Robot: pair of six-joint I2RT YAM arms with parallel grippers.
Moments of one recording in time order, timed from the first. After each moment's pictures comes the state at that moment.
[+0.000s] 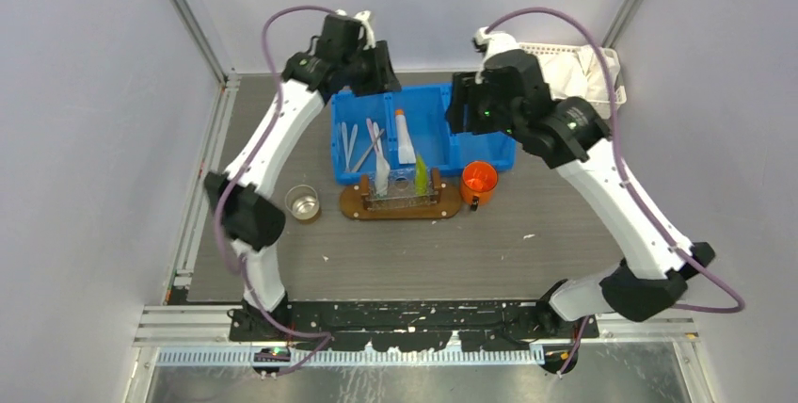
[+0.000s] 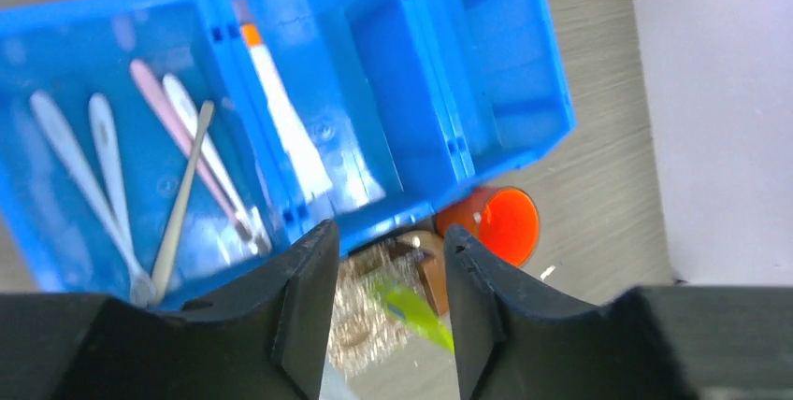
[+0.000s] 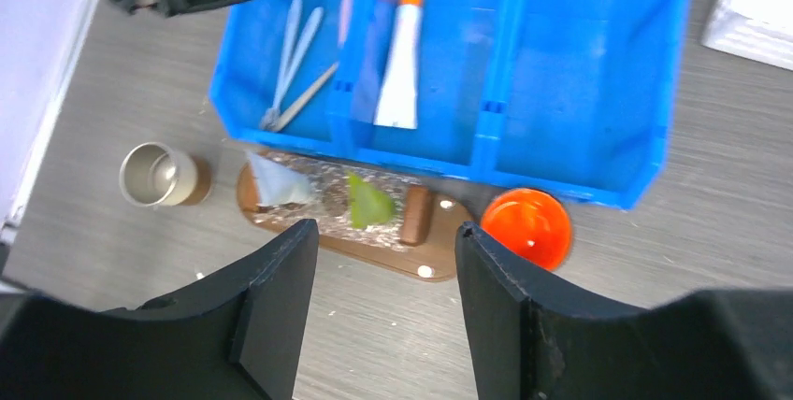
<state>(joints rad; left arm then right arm) -0.45 1.78 1.99 -0.80 0.17 -0.48 0.71 1.47 1.87 -0.97 0.22 0.36</state>
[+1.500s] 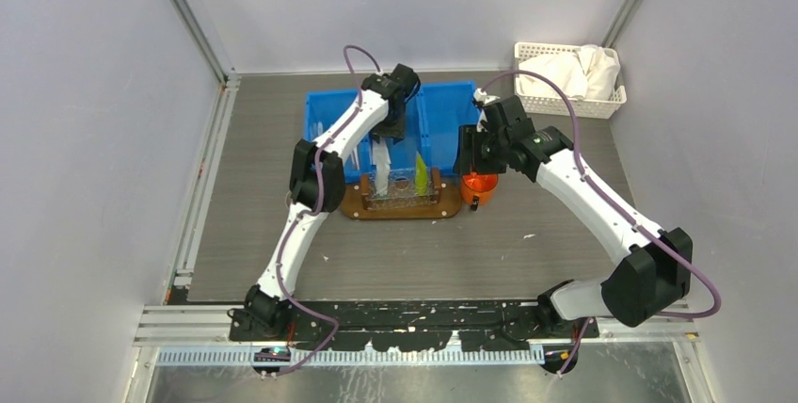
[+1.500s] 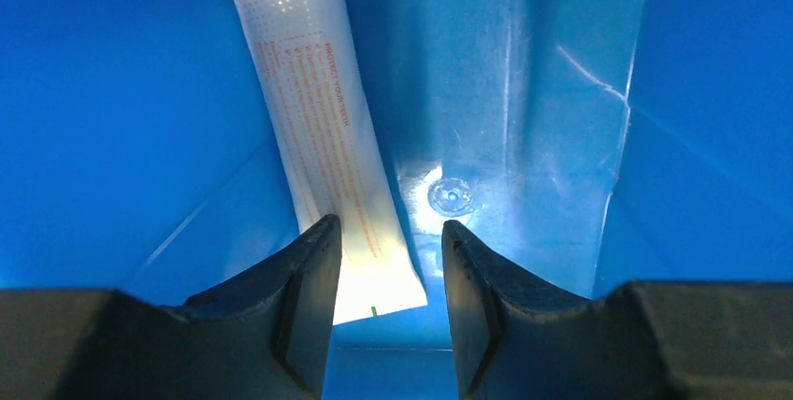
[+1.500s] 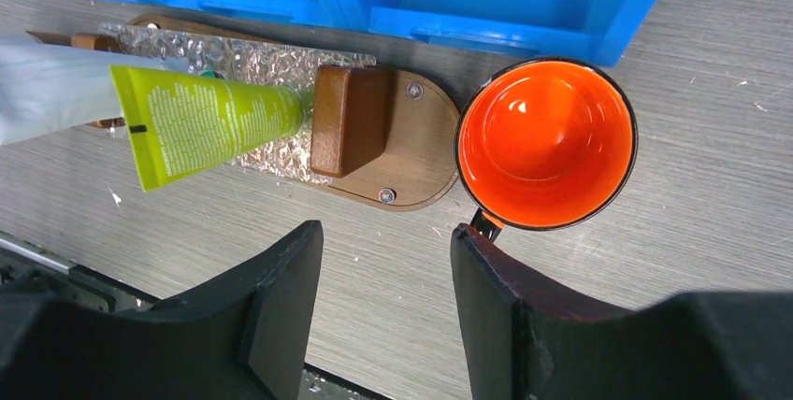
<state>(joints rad) -0.53 2.56 2.49 -1.15 -0.25 -0.45 0.46 1.36 1.23 -0.72 -0.08 0.36</state>
